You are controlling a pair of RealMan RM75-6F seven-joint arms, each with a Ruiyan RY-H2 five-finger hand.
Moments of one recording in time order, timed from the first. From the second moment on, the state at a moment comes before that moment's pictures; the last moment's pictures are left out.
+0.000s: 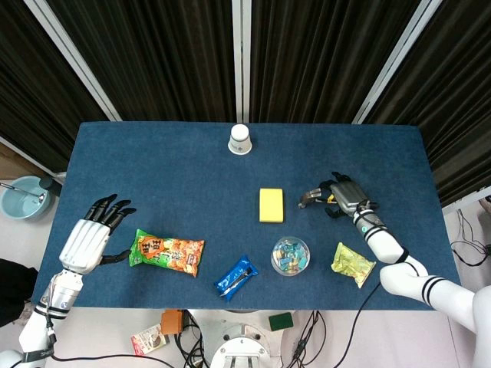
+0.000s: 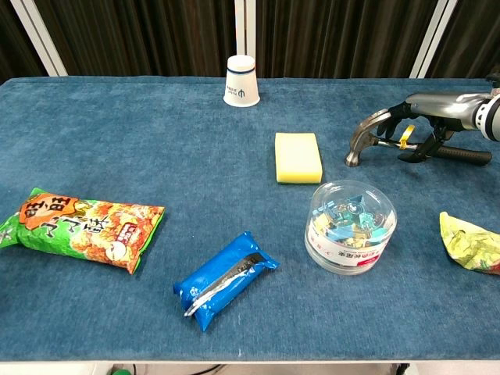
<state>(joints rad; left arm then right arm) -0.27 -1.21 -0.04 -1.70 1.61 1.38 0.08 0.76 -1.51 0.16 -1.11 -1.15 0.63 0.00</state>
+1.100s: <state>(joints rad) -0.25 -1.22 -0.02 -1.66 1.61 1.41 0.04 0.77 -1.55 0.13 -1.05 -1.23 0.65 0.06</state>
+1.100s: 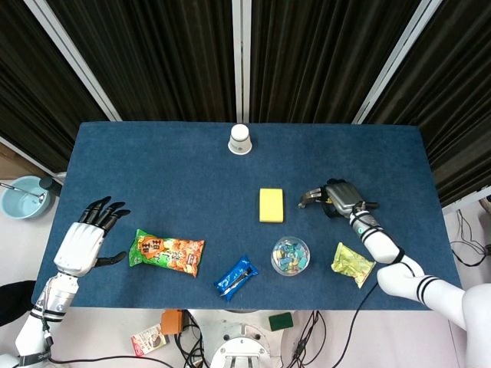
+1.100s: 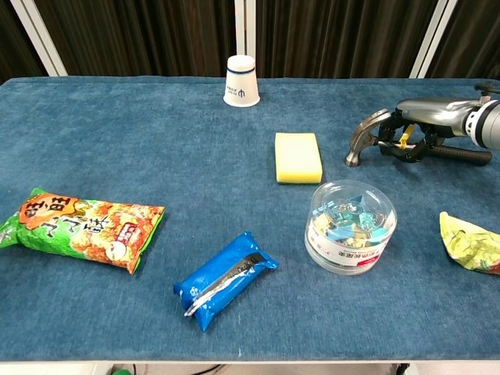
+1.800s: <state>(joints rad) -0.24 -1.23 -0.01 -1.63 1.59 1.41 0.01 0.75 -1.54 0.14 -1.05 -1.27 0.69 0.16</state>
